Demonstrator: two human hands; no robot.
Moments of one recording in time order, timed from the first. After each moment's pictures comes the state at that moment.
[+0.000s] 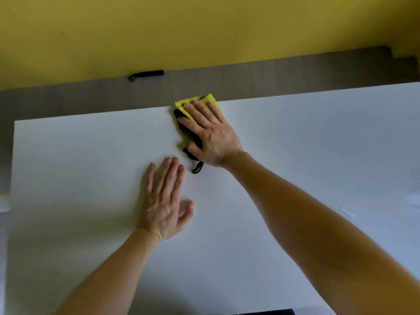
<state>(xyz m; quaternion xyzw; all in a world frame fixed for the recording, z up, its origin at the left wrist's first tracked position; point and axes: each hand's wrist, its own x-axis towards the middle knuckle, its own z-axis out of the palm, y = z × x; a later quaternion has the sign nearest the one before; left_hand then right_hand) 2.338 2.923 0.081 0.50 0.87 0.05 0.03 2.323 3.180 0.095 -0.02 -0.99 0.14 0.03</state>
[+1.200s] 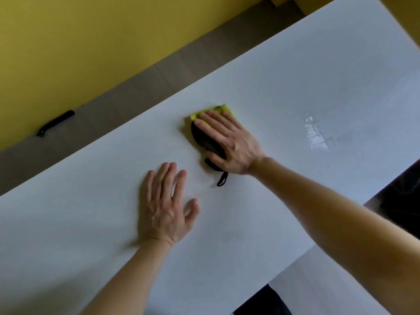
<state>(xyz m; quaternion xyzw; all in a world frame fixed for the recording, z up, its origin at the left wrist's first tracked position) 2.401 3.081 0.075 0.60 0.79 0.14 0.02 2.536 3.328 0.096 -0.21 -0.96 0.15 0.04</state>
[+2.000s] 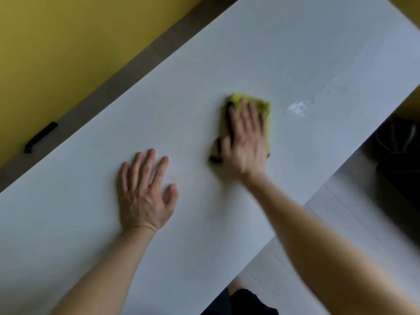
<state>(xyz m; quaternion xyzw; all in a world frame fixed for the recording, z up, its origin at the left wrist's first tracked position) 2.401 3.081 0.080 0.62 0.77 0.12 0.01 2.615 3.264 0.104 -0.55 -0.82 0.13 0.11</state>
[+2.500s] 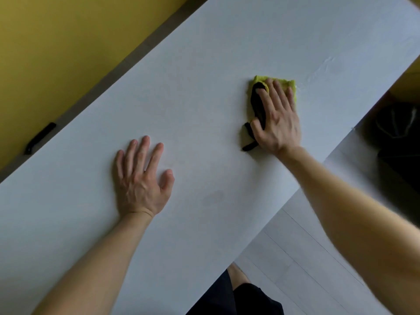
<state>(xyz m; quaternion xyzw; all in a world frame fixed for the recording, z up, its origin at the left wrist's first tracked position) 2.400 3.083 0.077 0.62 0.77 0.11 0.00 2.699 3.296 0.100 -0.54 -0.83 0.09 0.09</state>
